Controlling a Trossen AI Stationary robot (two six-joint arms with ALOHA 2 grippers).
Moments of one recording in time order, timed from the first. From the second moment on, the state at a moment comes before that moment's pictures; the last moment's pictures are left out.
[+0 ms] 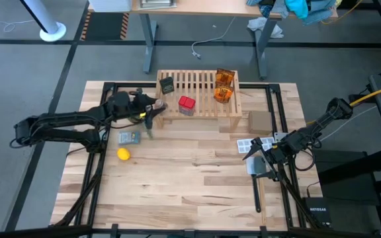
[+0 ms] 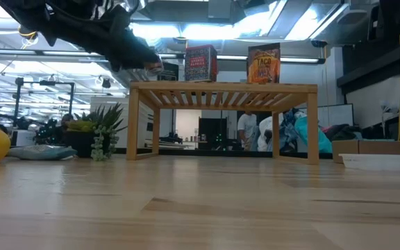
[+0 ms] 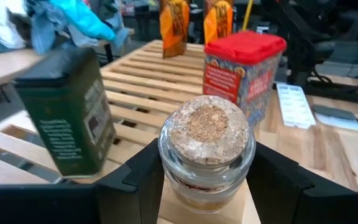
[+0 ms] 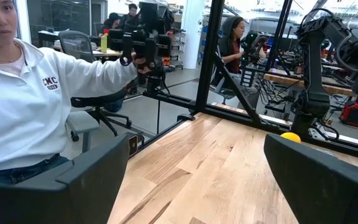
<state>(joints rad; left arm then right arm) 0.41 0.96 0.51 0.25 0.01 0.02 0.61 0.39 0.10 0.34 0.09 -0.12</state>
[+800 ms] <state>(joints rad) 0.44 1.04 0.51 0.31 0.04 0.00 0.61 0.39 0.10 0.33 0.09 -0.13</state>
